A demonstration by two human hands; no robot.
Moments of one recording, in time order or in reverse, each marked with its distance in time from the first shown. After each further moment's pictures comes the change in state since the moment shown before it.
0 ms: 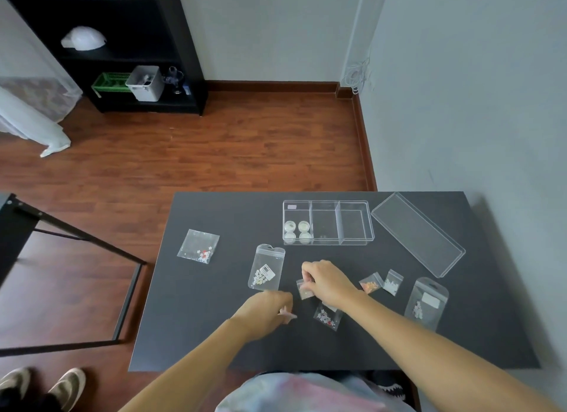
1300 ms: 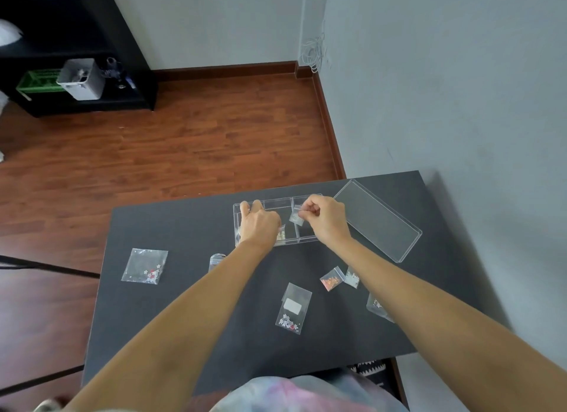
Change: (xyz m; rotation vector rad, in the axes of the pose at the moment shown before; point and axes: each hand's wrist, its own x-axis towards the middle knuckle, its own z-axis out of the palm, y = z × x) left_hand 0.164 0.063 -0.077 0.478 0.283 -0.247; right_hand 0.033 0.071 -0.098 0.401 0.560 0.239
